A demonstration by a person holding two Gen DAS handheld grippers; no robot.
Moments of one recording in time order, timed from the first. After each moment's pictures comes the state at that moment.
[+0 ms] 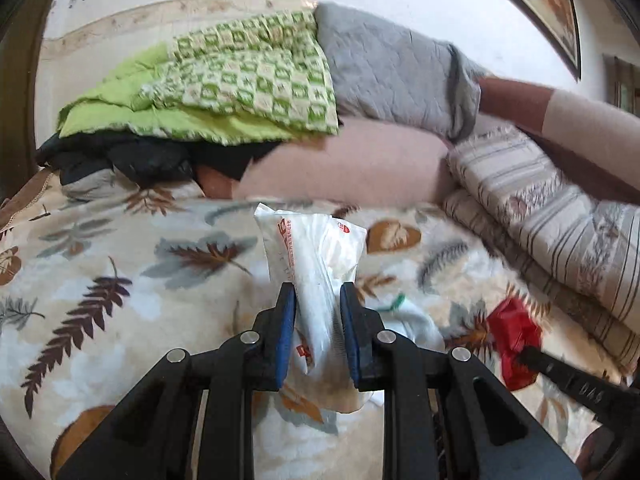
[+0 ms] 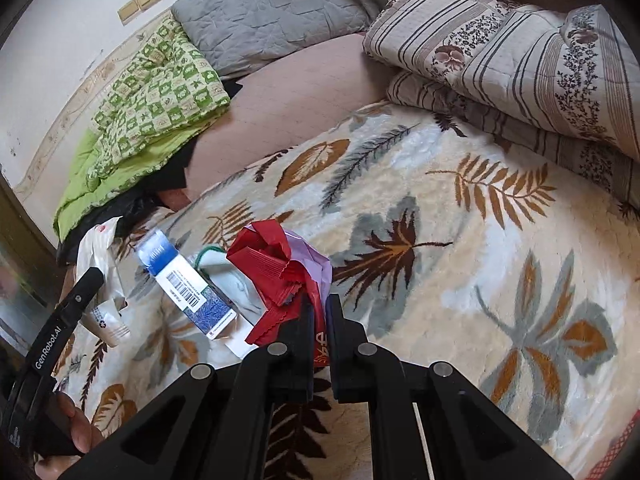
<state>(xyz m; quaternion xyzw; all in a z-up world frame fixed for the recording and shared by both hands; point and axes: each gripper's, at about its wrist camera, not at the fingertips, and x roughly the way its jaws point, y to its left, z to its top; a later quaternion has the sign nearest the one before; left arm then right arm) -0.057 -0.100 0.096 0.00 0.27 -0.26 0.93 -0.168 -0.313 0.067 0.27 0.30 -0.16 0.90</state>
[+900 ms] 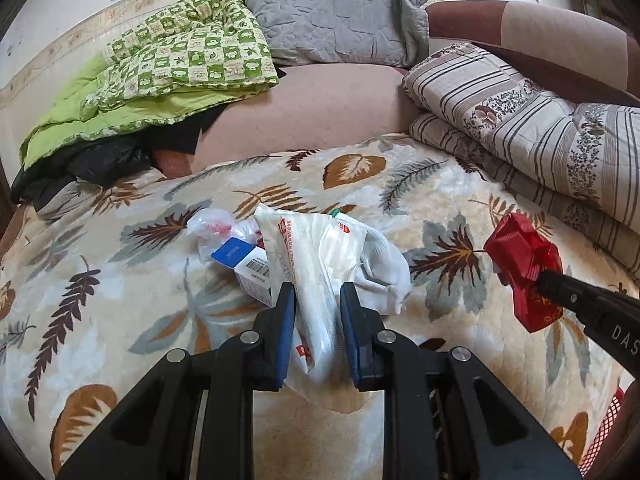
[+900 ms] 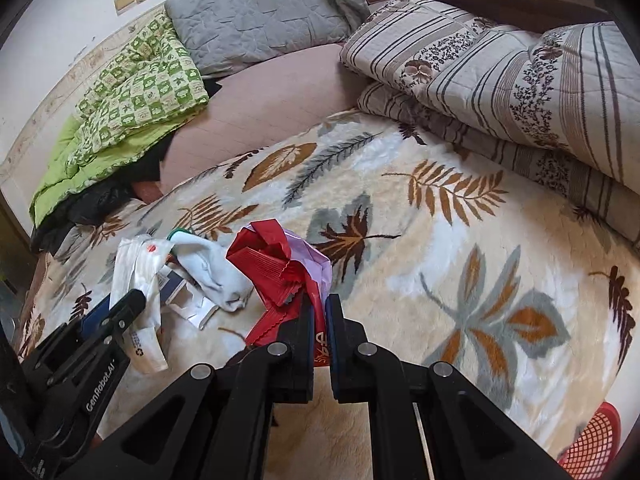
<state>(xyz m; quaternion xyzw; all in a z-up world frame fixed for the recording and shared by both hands) -0.098 -0.150 0.066 0.12 0.30 -0.29 0.90 -0.196 -0.313 0.065 0.23 0.31 -0.22 0.90</state>
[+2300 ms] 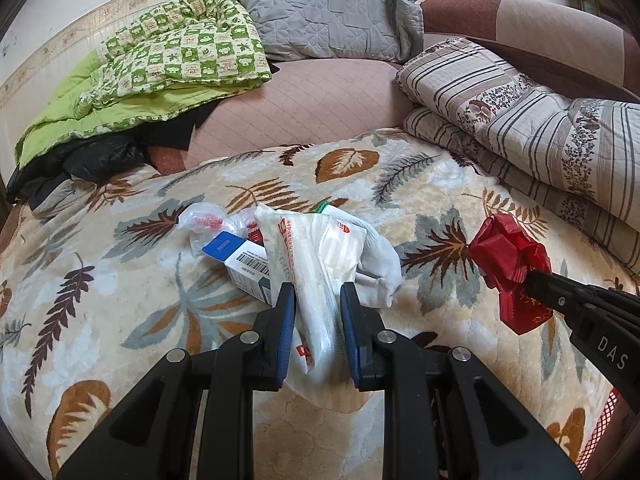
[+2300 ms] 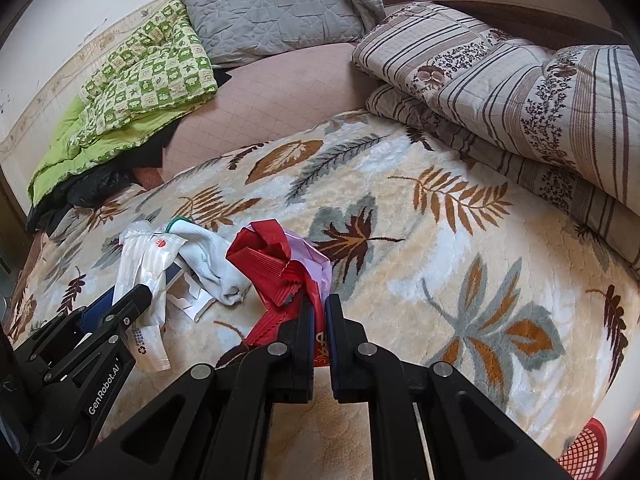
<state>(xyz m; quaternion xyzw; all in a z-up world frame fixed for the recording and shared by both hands) -0.102 -0.151 0.063 0.12 0.30 -0.30 0.90 -0.191 -0.305 0.064 0.20 0.32 -0.21 0.90</state>
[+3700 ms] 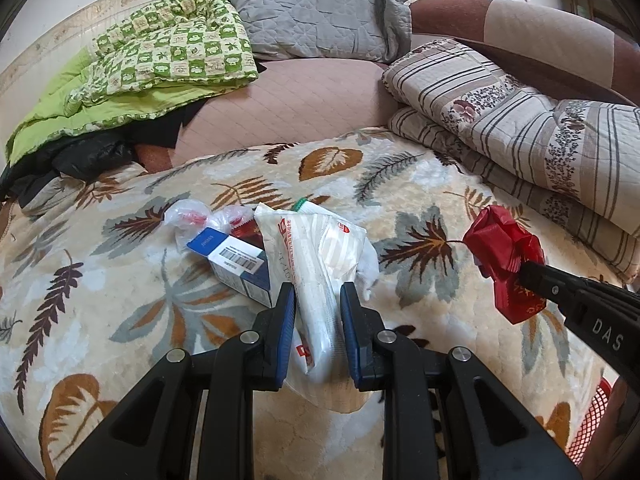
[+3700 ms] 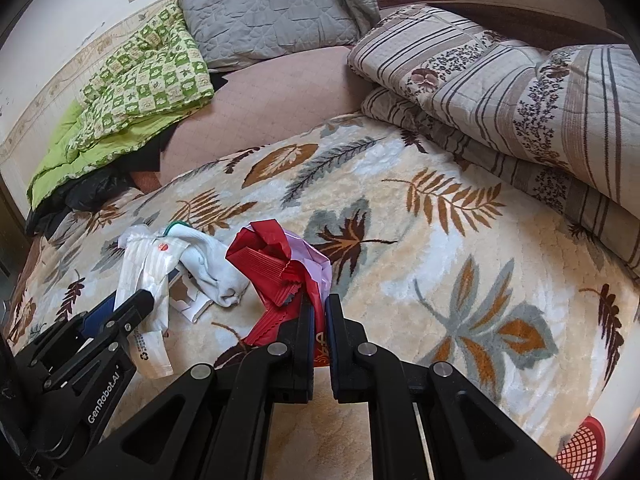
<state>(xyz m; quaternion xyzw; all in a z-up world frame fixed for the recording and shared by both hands) -0.116 -0.157 0.067 0.11 0.31 -0.32 0.89 -0.201 -0.309 0.068 0.20 0.32 -0.23 0.90</state>
